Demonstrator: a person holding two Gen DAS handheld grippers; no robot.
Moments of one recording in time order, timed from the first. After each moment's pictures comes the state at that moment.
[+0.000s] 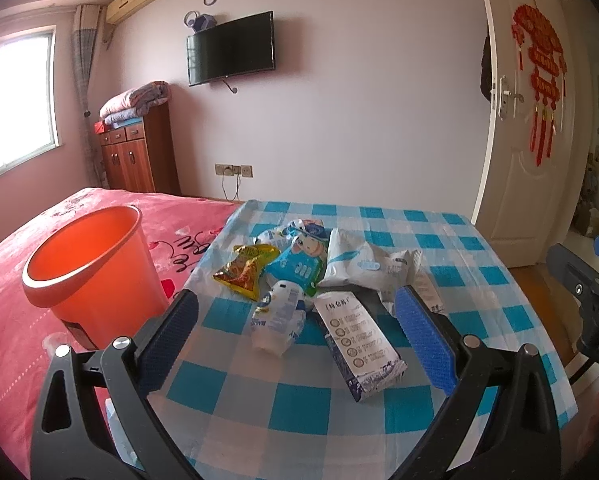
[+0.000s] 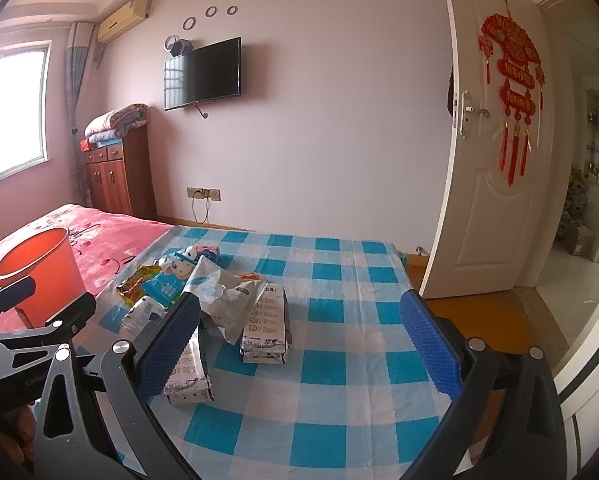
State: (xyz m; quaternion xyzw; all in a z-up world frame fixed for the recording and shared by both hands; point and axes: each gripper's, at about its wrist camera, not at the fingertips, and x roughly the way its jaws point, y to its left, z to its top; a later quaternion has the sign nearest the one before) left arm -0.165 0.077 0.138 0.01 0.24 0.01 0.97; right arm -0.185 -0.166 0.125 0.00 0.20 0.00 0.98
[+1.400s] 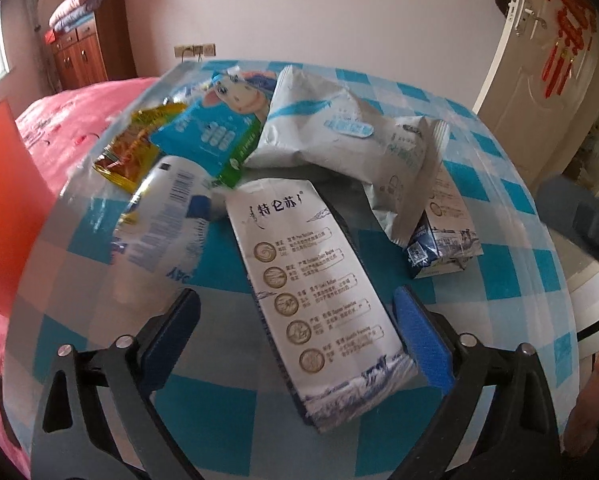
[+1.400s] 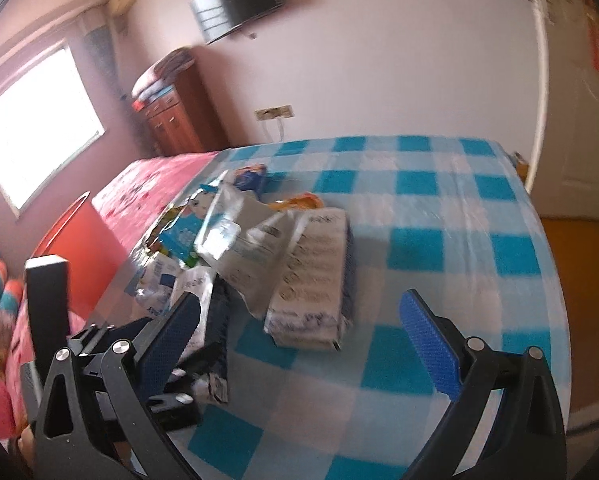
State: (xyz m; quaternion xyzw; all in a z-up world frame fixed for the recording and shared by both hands) left arm -0.048 0.034 0.022 -0.02 0.46 -0.04 0.89; right arm -0.045 -0.179 0.053 0.07 0.36 0.18 0.91
